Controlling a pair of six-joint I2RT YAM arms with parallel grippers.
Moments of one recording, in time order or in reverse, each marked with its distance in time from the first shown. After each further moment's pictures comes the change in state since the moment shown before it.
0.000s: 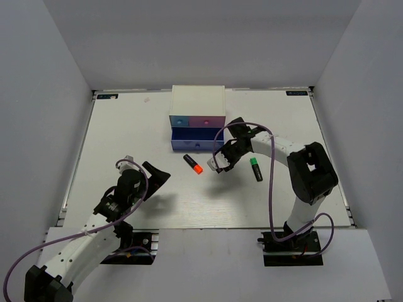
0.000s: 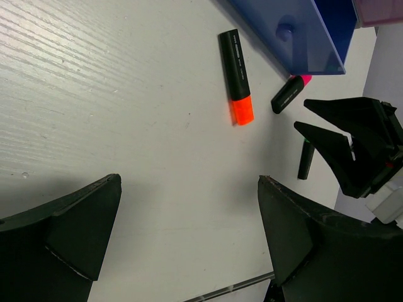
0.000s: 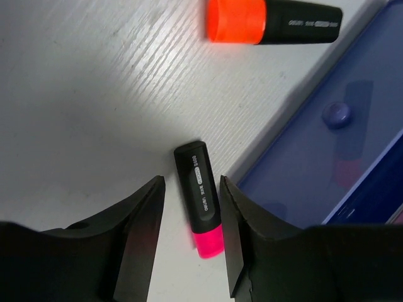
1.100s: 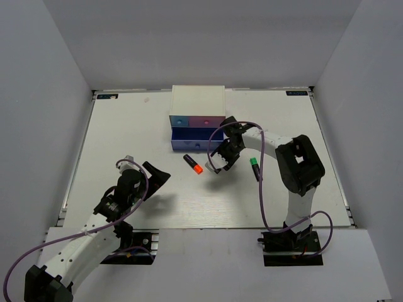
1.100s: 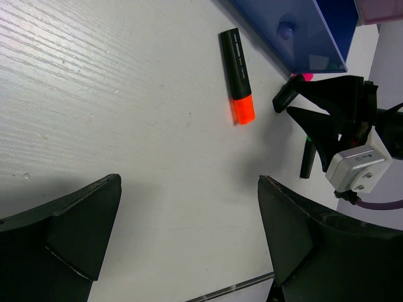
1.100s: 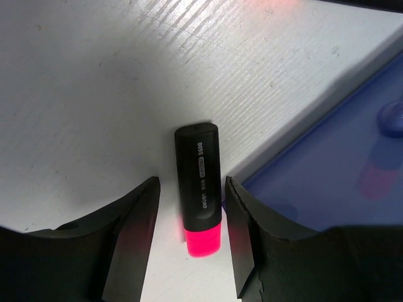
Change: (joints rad) left arm 0.000 0.001 0.000 0.000 0.001 0.011; right arm 0.025 0.146 0.127 -0.086 0.199 -0.125
